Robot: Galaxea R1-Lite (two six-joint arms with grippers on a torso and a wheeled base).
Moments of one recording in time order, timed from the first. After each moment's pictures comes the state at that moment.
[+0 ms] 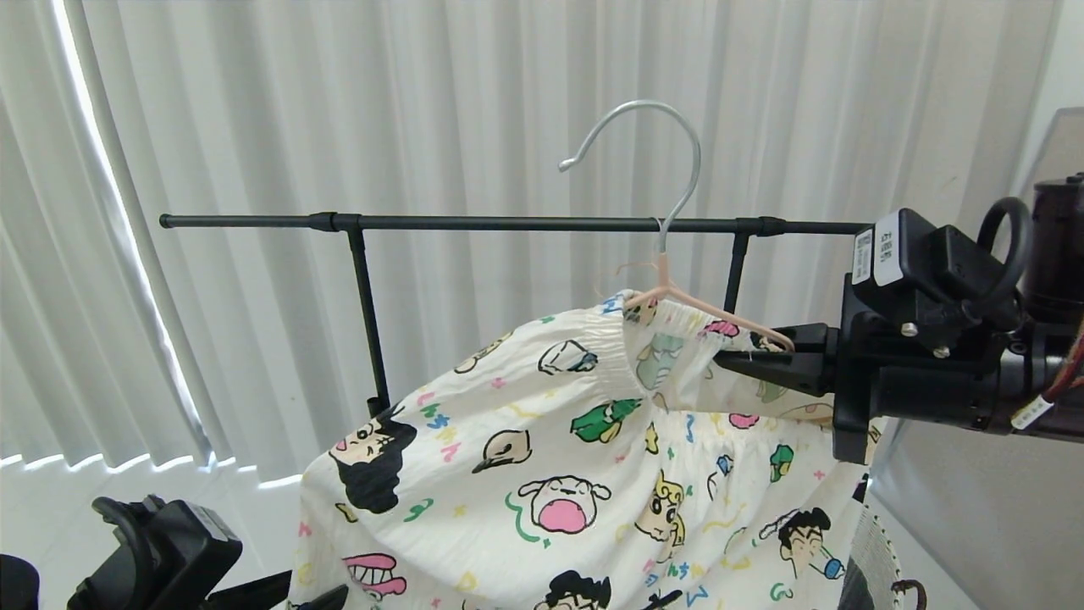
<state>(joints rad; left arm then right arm) -0.54 1.05 -0.13 -0.41 0.00 0.11 0.66 1.42 -0.90 -0.28 0.42 -0.53</state>
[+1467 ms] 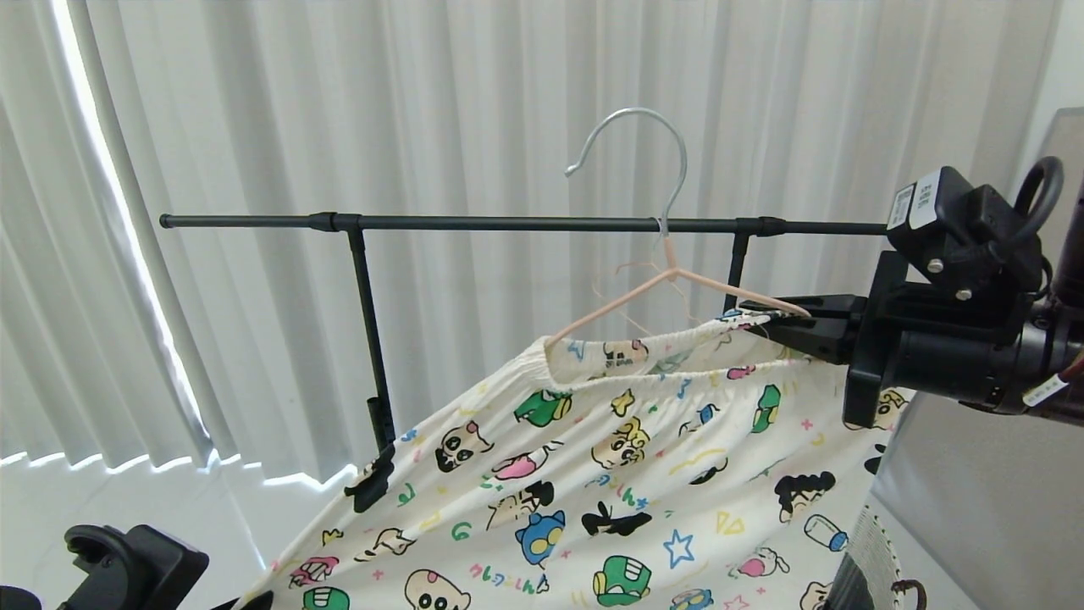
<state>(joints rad) -0.39 1.04 -0.03 -0.41 0.14 0.12 0.59 1.40 -0.87 -0.39 0.37 -0.40</state>
